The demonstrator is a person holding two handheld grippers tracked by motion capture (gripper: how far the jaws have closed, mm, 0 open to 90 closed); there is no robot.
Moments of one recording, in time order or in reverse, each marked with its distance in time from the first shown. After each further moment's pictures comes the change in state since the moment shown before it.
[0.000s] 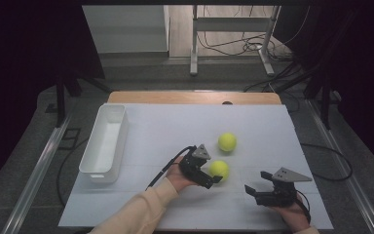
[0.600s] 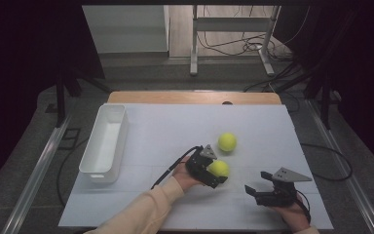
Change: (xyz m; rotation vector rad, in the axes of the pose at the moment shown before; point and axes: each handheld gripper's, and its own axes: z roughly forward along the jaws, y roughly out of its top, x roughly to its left) left arm 0.001 0.007 0.024 0.037 -0.020 0.002; right arm 0.000 0.000 0.000 0.004 0.000 0.000
